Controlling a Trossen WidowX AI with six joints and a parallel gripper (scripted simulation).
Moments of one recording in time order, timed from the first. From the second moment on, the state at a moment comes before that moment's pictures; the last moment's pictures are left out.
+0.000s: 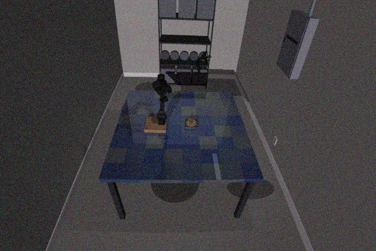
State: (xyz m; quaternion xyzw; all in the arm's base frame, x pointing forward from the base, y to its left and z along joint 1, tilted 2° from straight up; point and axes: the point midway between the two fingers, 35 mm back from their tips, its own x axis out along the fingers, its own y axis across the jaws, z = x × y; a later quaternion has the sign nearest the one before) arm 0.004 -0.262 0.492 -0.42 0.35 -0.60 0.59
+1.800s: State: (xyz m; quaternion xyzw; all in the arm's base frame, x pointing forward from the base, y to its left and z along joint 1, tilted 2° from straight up) arm 0.257 0.034 0.115 0.01 0.68 0.02 0.73
